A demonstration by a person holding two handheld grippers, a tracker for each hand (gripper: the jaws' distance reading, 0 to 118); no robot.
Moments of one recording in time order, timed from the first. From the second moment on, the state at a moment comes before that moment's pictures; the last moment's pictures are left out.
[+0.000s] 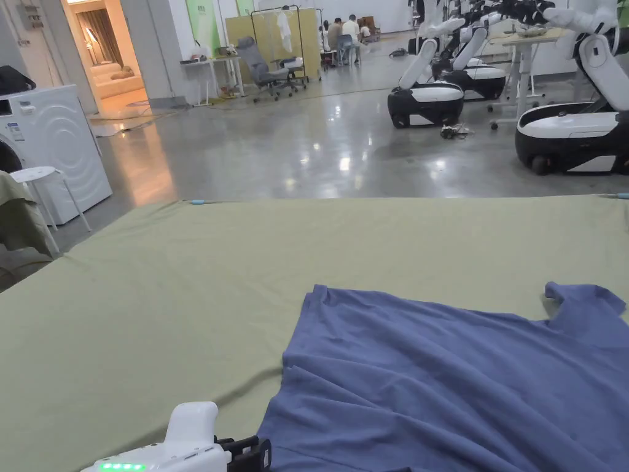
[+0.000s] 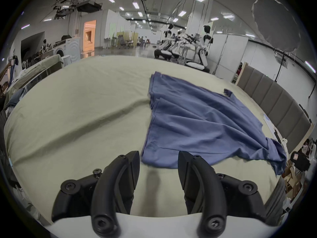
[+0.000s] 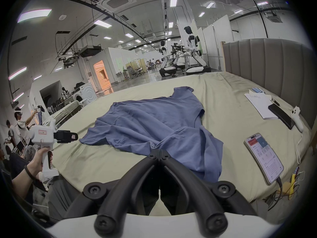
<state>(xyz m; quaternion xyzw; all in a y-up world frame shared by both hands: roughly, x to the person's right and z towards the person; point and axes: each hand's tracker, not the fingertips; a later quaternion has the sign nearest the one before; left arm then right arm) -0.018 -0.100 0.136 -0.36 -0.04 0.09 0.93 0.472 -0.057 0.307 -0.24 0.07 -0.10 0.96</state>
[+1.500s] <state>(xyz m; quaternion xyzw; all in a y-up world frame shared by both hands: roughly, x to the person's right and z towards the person) -0.035 -0.002 0.171 -0.28 -0.06 0.12 0.95 0.529 -0.033 0.285 -0.20 -0.06 -0.07 0.98</state>
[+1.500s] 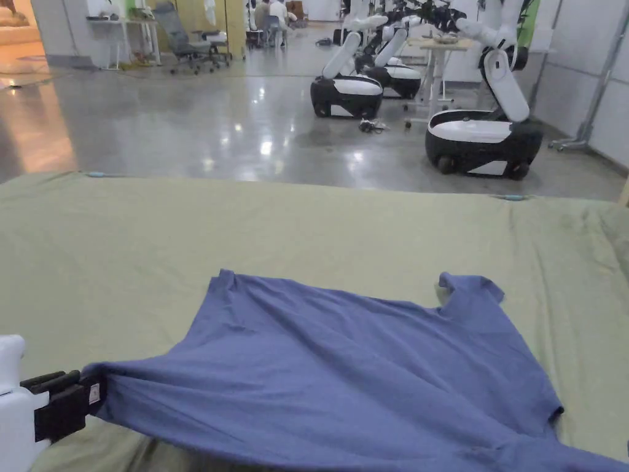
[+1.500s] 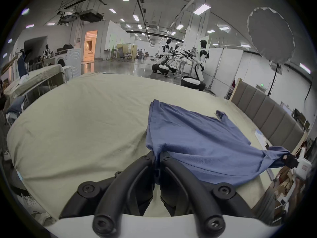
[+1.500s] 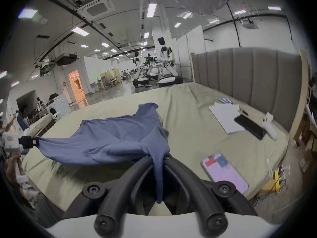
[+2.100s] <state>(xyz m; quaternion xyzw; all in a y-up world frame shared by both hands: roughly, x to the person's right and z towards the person) -0.022 -0.059 -0.064 -0.37 -0.01 0.12 0.92 0.533 -0.083 -0.011 -0.35 -0.04 -0.01 0.94</state>
